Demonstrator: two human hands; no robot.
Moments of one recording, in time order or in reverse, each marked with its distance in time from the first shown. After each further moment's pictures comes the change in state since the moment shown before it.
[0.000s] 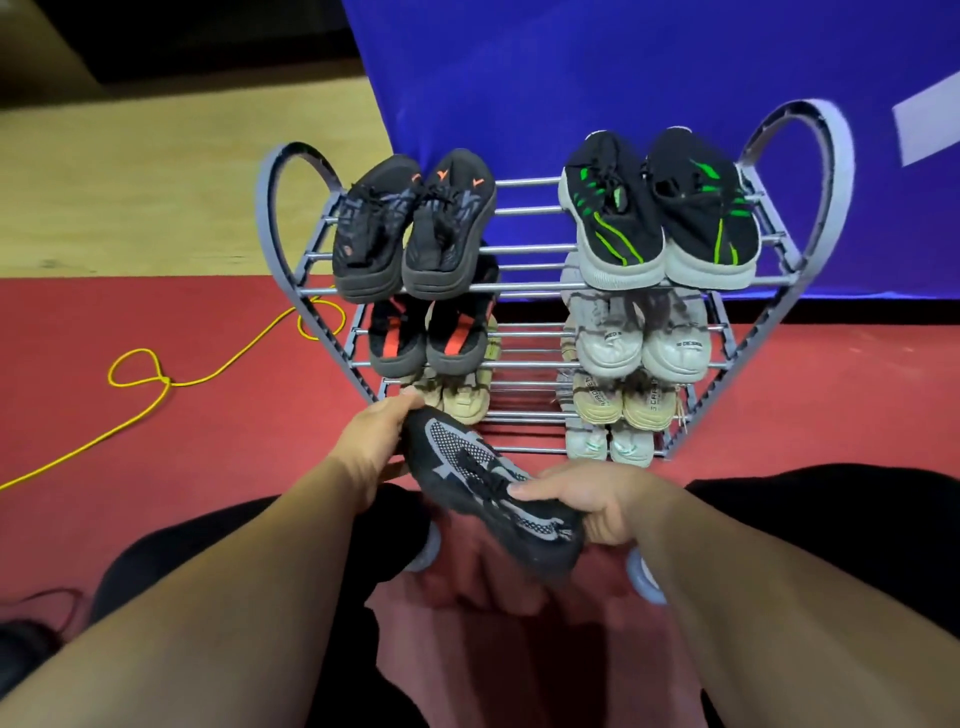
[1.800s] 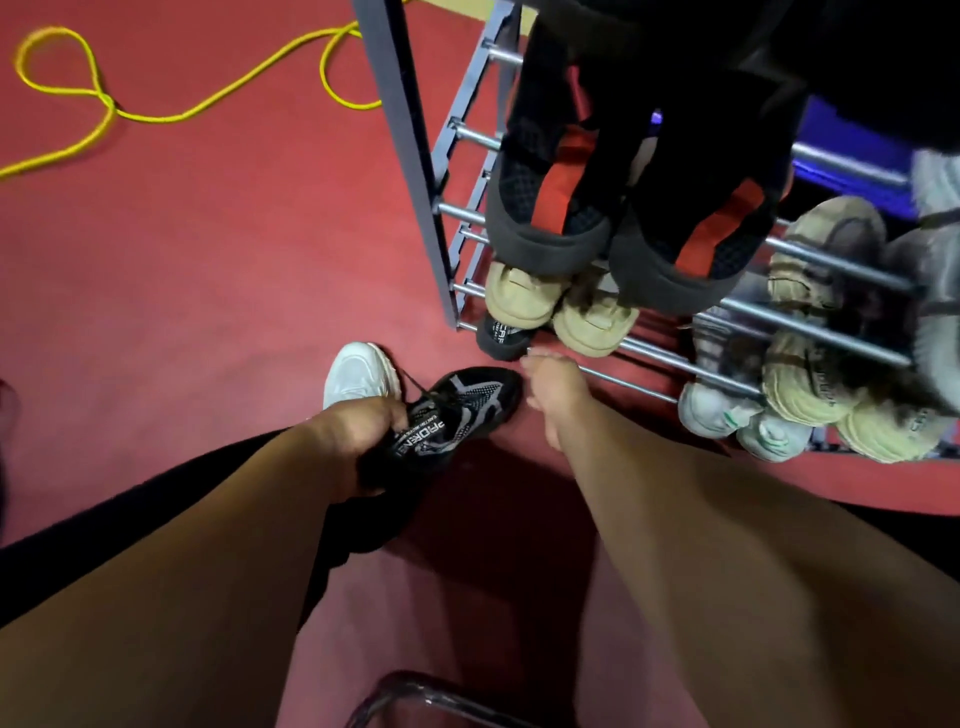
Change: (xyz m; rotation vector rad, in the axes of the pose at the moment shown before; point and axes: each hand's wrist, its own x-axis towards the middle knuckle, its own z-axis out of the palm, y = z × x) left_hand 0.148 -0.153 -0.105 -0.131 0.032 -0.766; right_hand 0.286 -0.044 0.065 0.179 0.473 0.081
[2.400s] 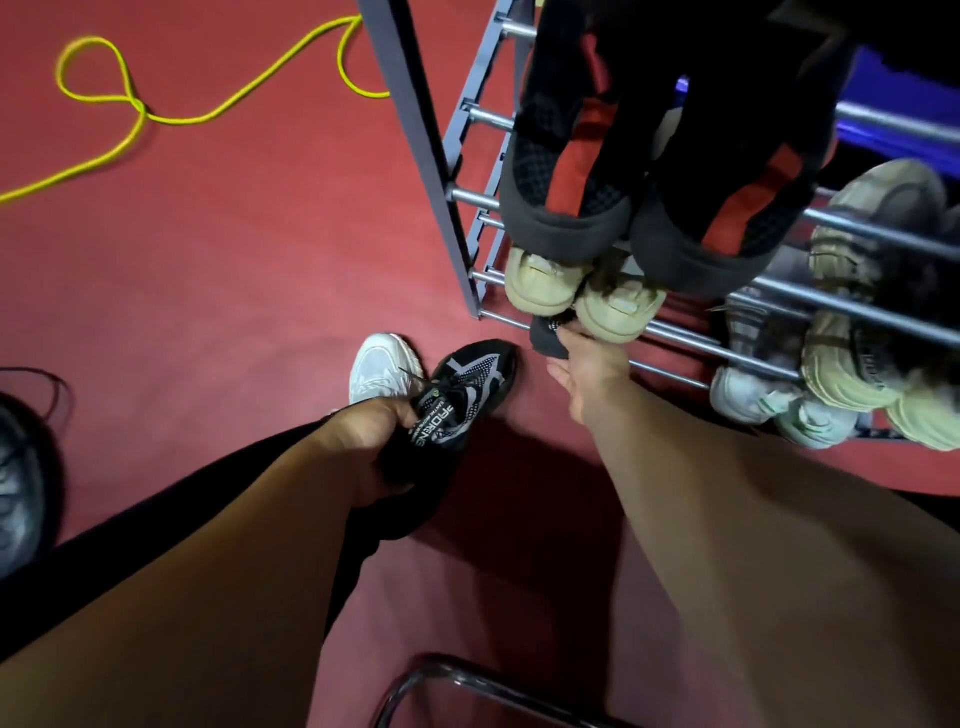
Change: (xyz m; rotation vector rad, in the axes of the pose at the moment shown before) left_hand -0.001 -0.010 -0.003 -0.079 -0.022 -0.016; right_hand 0.055 0.010 -0.003 0.310 0.094 -0.137
